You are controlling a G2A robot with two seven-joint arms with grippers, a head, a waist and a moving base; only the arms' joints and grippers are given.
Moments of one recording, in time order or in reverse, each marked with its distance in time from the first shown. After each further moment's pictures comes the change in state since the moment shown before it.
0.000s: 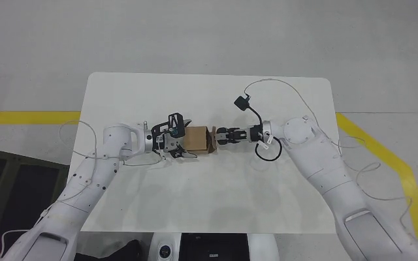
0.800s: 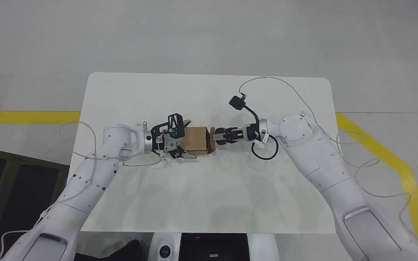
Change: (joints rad) left arm 0.007 0.002 -0.005 -0.006 0.007 -0.004 0.004; right arm 0.017 -0.004 -0.014 -0.023 -0.047 0.050 0.007
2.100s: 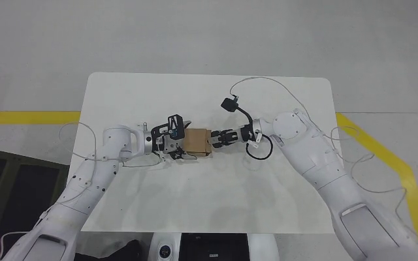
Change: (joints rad) left arm 0.010 0.003 -0.004 -0.011 0.007 0.001 0.009; right arm 0.038 -0.026 -0.059 0.000 -0.022 0.045 0.028
